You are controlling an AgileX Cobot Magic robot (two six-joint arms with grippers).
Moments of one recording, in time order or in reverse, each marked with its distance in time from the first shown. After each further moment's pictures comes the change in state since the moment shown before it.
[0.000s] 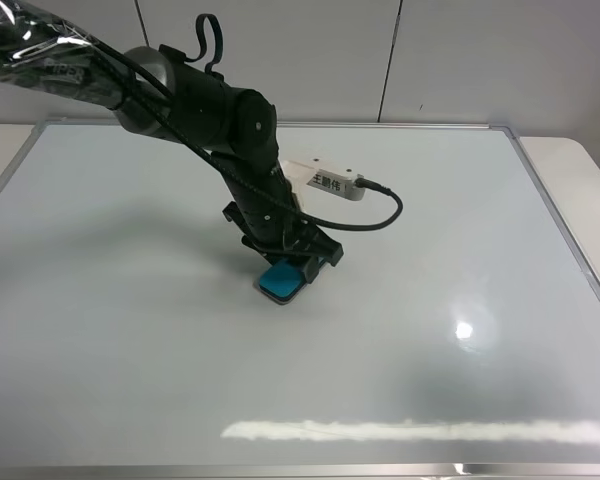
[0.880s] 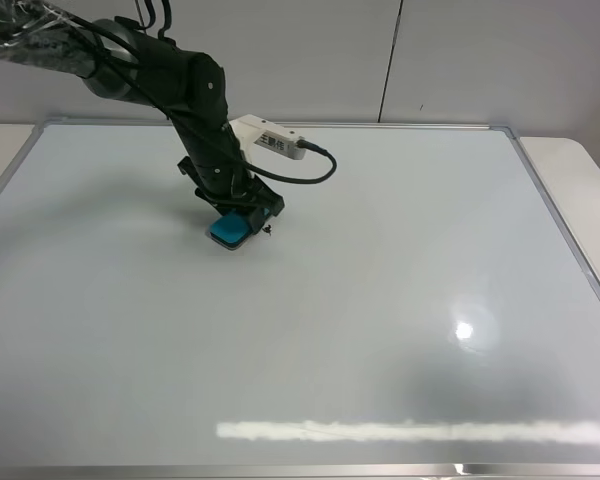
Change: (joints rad) left arm 0.139 0.077 -0.146 0.092 0.072 0.083; right arm 0.000 0.000 0.000 0.000 0.000 0.000
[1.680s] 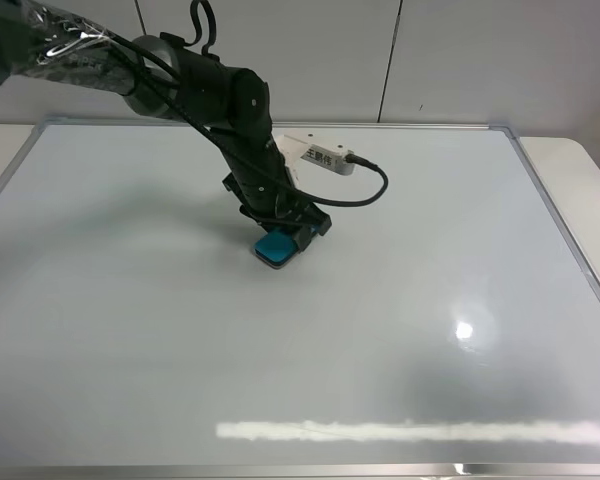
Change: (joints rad) left arm -0.072 0.019 -0.005 -0.042 -0.044 0.002; right arm 0.000 0.000 0.000 0.000 0.000 0.000
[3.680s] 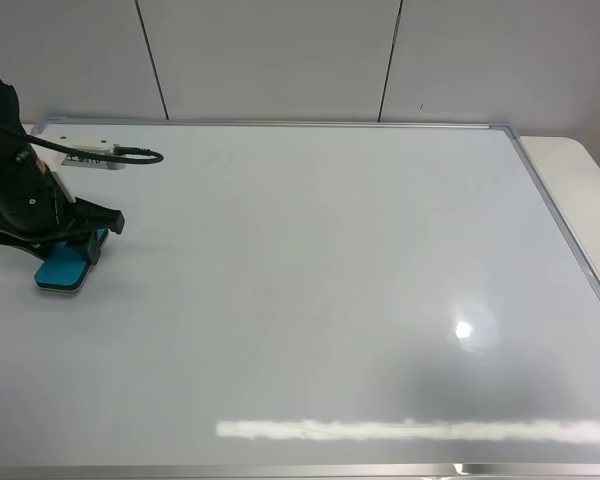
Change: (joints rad) left arm 0.416 -0.531 0.662 0.313 -0.069 -0.453; right arm 0.000 0.000 0.000 0.000 0.000 0.000
